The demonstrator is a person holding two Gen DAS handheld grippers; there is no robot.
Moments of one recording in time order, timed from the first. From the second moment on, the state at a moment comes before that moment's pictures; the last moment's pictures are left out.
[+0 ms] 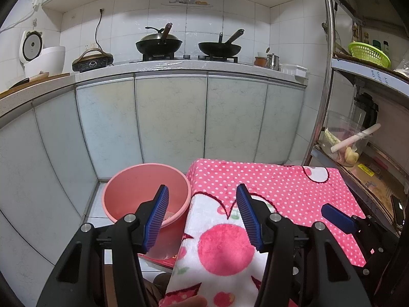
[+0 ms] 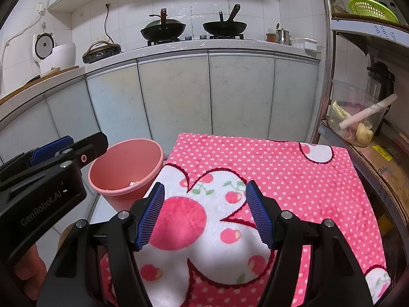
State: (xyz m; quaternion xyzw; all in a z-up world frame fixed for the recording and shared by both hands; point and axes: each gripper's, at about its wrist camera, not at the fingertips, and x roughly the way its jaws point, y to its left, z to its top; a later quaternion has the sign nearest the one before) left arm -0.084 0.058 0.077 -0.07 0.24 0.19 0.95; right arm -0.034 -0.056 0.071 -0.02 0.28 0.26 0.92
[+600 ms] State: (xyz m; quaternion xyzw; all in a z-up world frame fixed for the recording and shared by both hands) left arm -0.087 0.056 0.078 -0.07 0.24 0.19 0.95; right arm -0.037 -0.057 0.070 -0.02 0.28 0.26 0.92
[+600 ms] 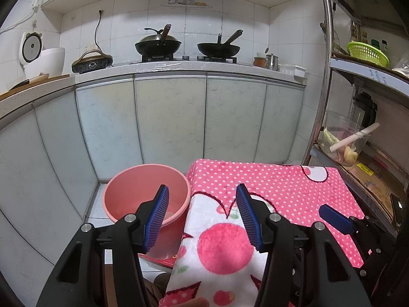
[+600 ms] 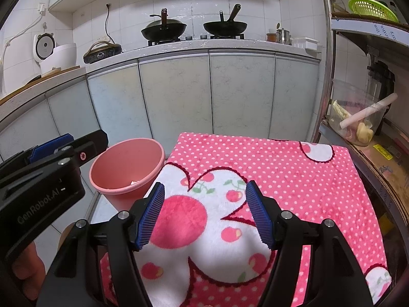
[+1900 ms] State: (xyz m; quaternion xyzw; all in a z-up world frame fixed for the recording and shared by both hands) left arm -0.087 0.054 0.078 -0.06 0.24 0.19 0.95; right arm -0.039 -0.055 0.067 -0.02 0.28 0.26 0.92
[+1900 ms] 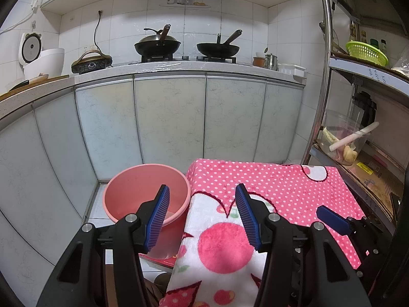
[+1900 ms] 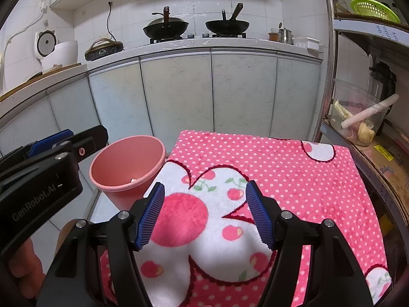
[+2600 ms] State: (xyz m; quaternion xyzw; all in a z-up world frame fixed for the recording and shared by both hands) left arm -0.087 0.058 0.074 -0.06 0.24 0.19 0.95; right arm -0.035 -0.056 0.062 -0.03 0.29 0.27 0.92
